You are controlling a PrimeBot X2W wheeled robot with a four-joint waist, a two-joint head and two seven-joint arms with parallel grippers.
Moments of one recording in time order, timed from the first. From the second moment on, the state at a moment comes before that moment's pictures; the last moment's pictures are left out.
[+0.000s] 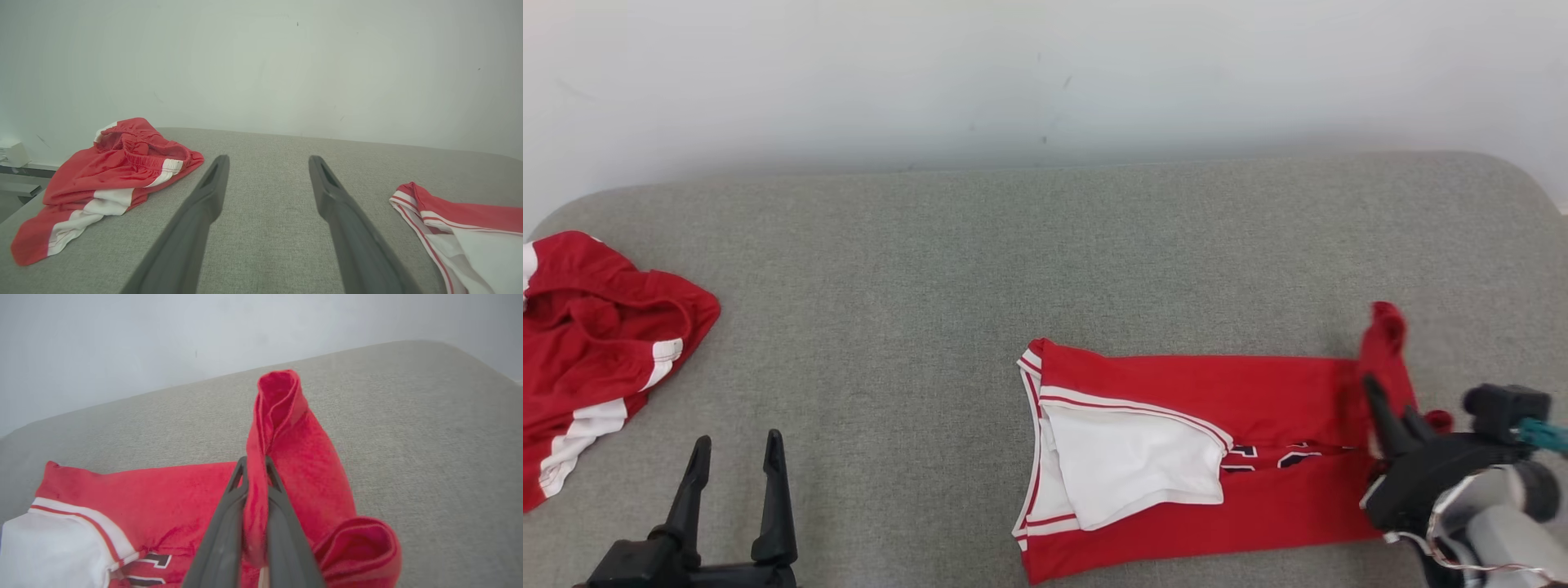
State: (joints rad) left arm -0.01 0.05 0.11 0.10 -0.13 -0.11 -0.26; right arm -0.38 -0.41 0.34 0.64 0.73 0.13 -0.14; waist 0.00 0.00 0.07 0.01
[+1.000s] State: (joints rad) left arm -0.03 0.05 0.07 0.14 -0.15 -0.10 -0.26; right arm -0.34 -0.10 0.52 0.42 0.61 0.13 -0.04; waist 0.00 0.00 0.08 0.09
